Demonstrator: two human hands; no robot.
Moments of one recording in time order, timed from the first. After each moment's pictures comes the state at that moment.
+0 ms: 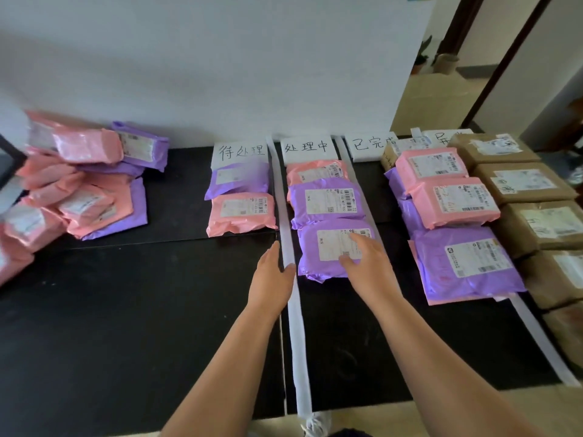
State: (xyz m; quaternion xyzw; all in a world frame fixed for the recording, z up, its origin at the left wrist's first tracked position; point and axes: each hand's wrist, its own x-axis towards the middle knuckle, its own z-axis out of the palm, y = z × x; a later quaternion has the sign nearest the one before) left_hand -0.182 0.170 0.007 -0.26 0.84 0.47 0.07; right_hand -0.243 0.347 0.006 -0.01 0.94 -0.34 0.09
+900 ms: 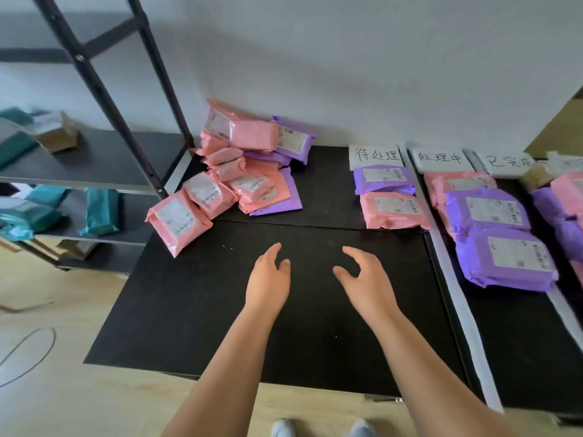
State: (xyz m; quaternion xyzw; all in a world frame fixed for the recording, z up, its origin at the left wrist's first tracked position) left_hand 0.011 -0.168 0.038 -0.35 0.81 0.48 -0.01; right_hand -0.053 -0.002 0.042 -0.08 0.91 -0.38 0.15
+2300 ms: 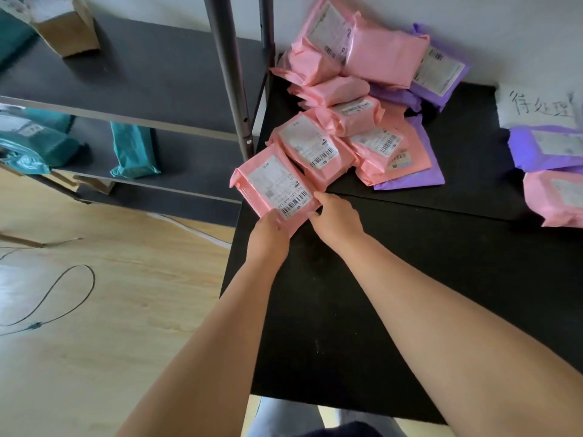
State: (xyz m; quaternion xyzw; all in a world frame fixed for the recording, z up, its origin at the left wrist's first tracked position) left_hand 0.003 -0.511 -0.069 -0.42 0.79 0.44 0.10; right_hand -0.091 -0.414 -0.062 -0.19 0.93 -0.15 0.26
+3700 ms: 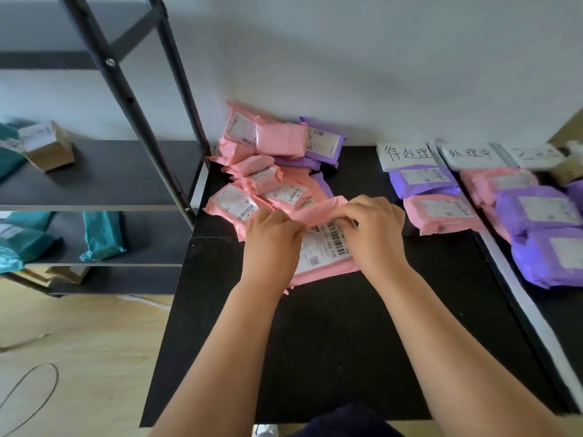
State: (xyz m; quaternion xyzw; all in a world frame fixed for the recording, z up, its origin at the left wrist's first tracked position) left_hand -0.017 -0.356 0.071 -0.08 0.95 0.20 -0.24; right_hand -0.083 -0.203 0.085 -0.21 0.94 -0.25 -0.13
